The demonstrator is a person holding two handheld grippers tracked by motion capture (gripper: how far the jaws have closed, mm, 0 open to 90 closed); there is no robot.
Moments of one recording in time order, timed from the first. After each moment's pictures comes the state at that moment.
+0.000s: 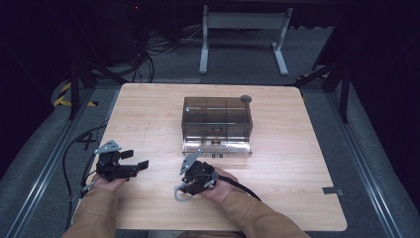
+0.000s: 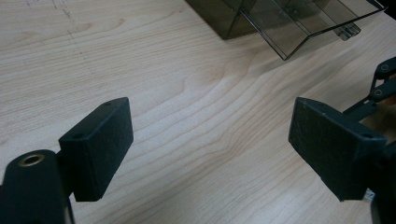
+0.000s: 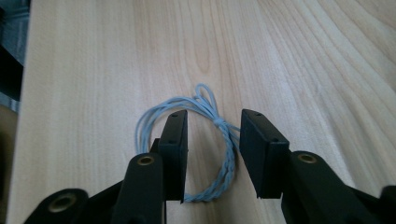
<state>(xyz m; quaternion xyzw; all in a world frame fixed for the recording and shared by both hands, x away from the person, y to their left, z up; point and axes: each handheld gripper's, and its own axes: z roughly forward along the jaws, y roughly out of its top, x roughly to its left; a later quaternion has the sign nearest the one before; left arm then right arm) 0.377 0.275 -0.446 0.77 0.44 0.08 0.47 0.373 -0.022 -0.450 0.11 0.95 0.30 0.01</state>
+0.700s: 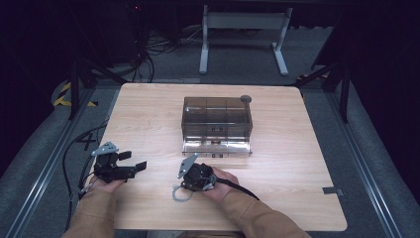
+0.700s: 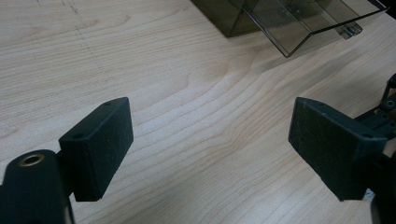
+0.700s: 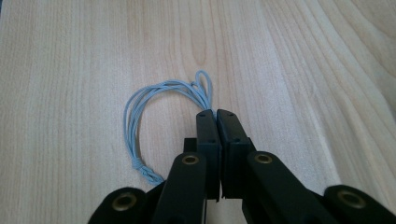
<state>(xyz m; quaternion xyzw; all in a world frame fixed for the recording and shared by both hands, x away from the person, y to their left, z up) 0.373 0.280 -0.447 0.76 0.44 0.08 0.47 0.368 -0.018 -0.450 0.08 0.96 0.28 0.05</state>
